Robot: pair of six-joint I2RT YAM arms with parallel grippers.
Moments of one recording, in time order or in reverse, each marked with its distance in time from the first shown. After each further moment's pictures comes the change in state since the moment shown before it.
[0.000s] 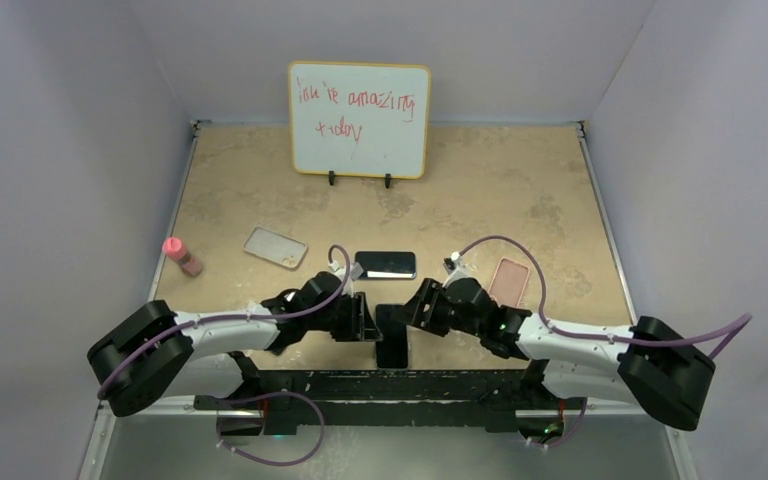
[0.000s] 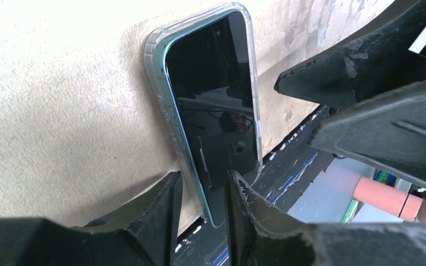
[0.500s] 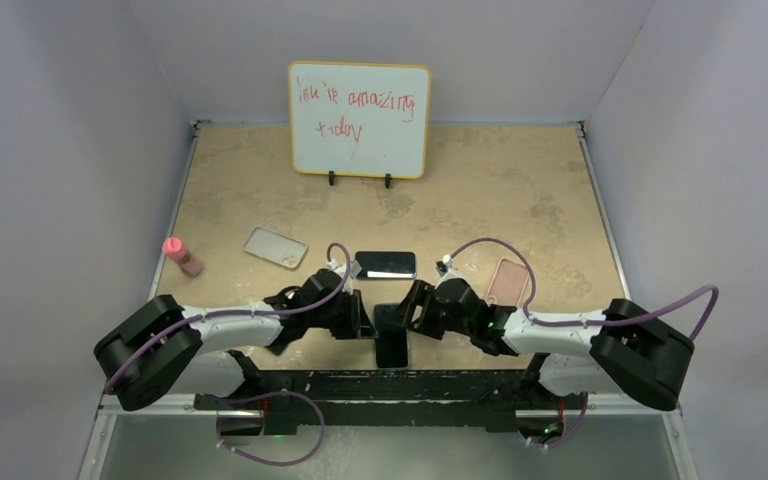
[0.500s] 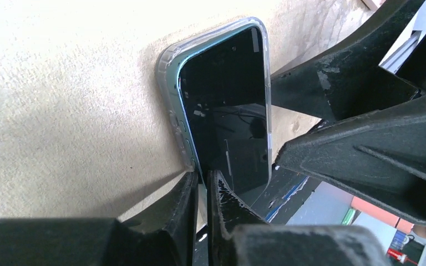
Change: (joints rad) left arm 0.030 0.029 0.005 0.000 -0.007 -0.006; right arm 0.019 0.124 0.021 0.012 0.015 0.010
